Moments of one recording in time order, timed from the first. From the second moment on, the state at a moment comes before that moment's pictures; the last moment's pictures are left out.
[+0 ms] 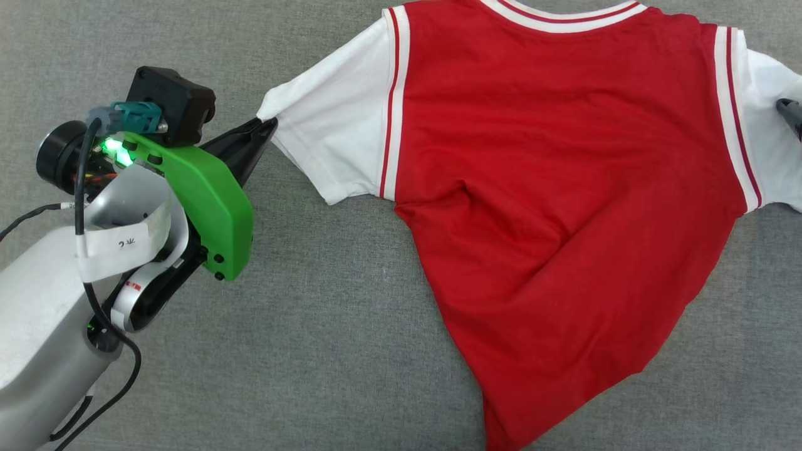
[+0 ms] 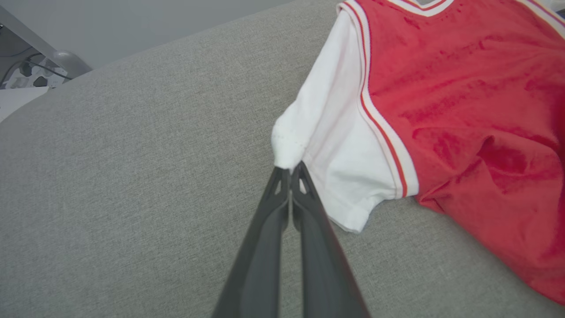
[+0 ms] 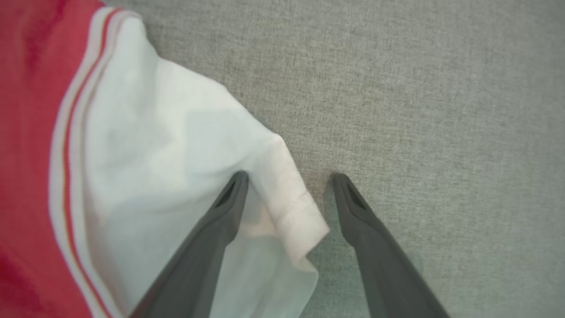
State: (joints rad) left arm -0.75 0.80 -0.71 -0.23 -0.83 0.14 0.42; right arm -0.85 -0.49 0.10 0.55 0.31 0.13 0.83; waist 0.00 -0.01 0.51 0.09
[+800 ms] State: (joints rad) left arm -0.73 0.79 -0.65 -0.10 -0.83 0.15 0.25; right arm -0.86 -0.53 0.19 0.58 0.41 0.13 0.43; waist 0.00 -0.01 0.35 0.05
